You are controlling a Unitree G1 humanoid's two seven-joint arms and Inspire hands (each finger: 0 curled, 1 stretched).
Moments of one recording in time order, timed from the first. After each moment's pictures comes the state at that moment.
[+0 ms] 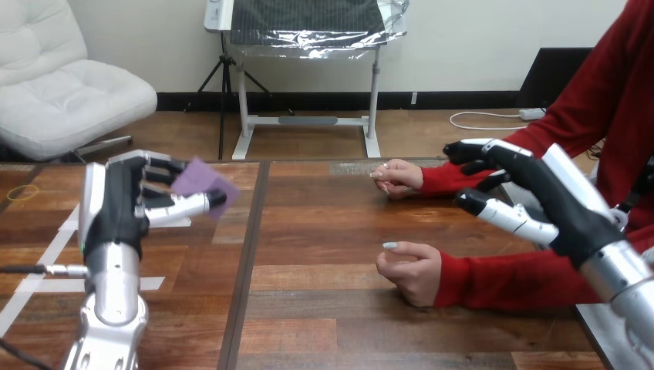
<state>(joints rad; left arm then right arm) -0.30 0.30 0.04 0.39 0.17 0.02 0.23 -0.25 -0.53 -0.05 0.48 -0.22 -0.59 0.21</state>
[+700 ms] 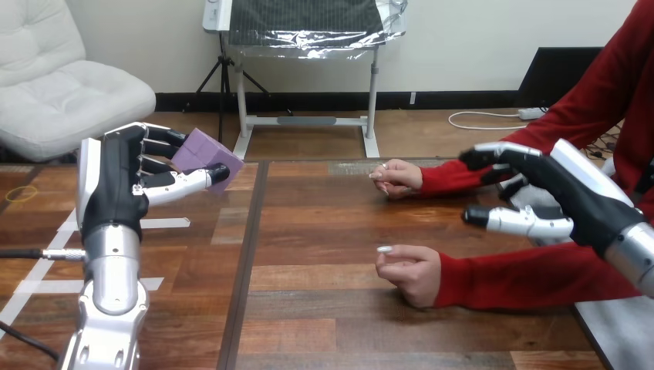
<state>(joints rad) -0.30 0.28 0.06 0.31 0.16 0.04 0.23 -0.36 -0.64 -0.01 0.67 -0.25 -0.60 0.34</state>
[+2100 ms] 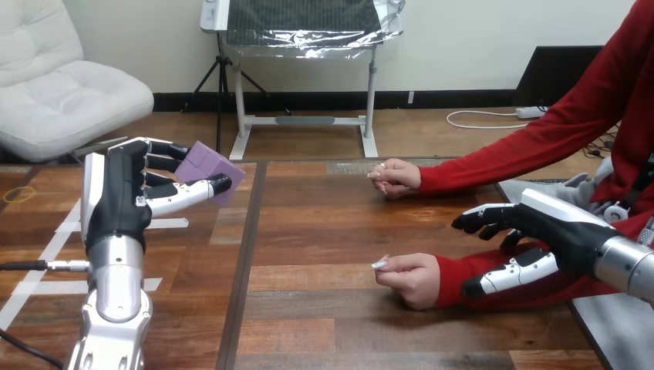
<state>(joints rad) -0.28 0.26 0.06 0.29 0.16 0.08 0.22 -0.47 -0.68 0.12 0.82 -0.39 -0.52 0.46</state>
